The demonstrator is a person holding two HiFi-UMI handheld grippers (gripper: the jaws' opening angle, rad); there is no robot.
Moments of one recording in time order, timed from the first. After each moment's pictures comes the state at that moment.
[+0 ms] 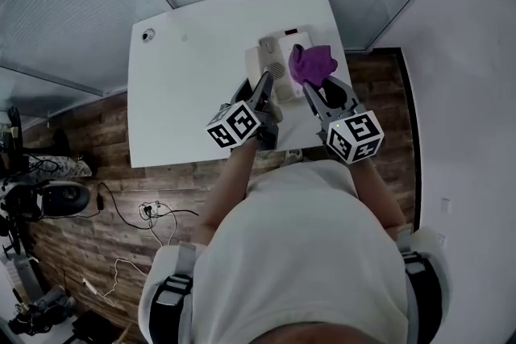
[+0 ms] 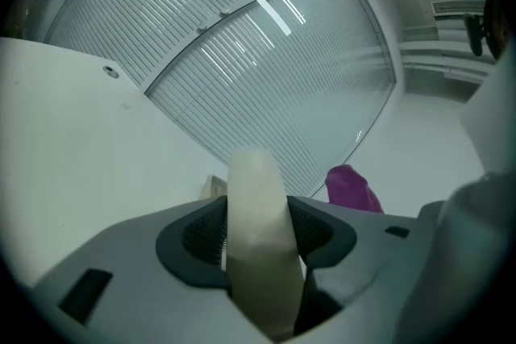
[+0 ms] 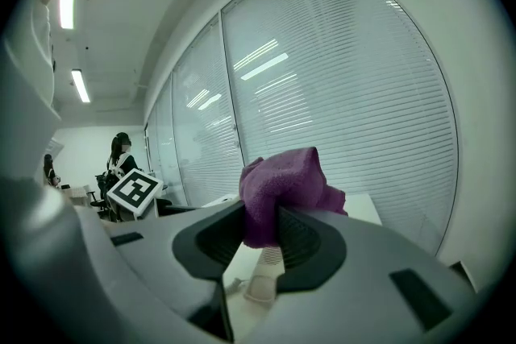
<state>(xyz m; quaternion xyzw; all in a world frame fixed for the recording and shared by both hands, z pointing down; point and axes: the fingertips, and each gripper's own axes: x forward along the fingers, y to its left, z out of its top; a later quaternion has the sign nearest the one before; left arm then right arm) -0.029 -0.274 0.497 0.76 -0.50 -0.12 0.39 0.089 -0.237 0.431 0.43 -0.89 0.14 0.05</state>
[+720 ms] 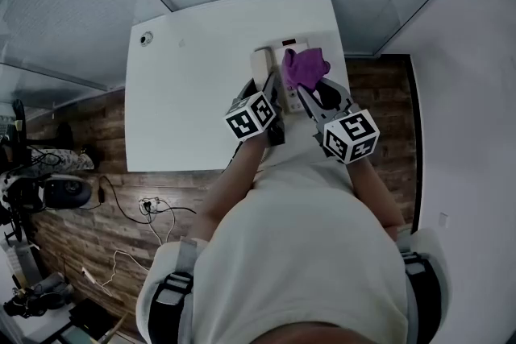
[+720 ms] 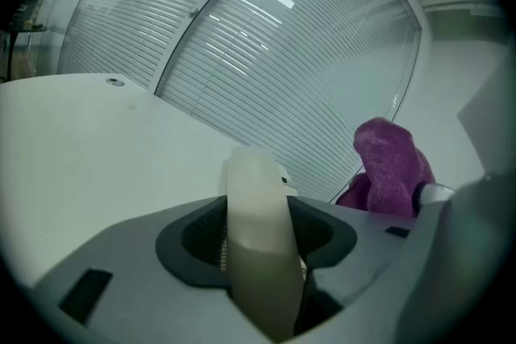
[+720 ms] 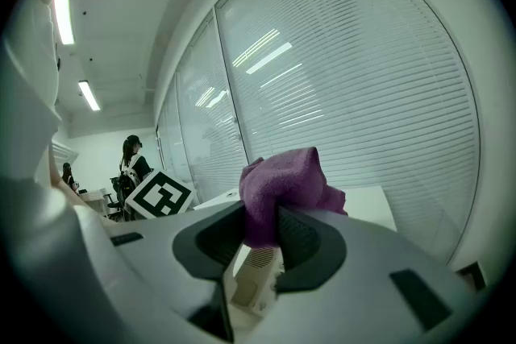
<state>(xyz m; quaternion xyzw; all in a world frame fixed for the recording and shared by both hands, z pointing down) 0.000 -0.327 0.554 0.71 -0.59 0.01 0.38 0.098 -0.282 0.458 0.38 -0.91 0.17 0.06</state>
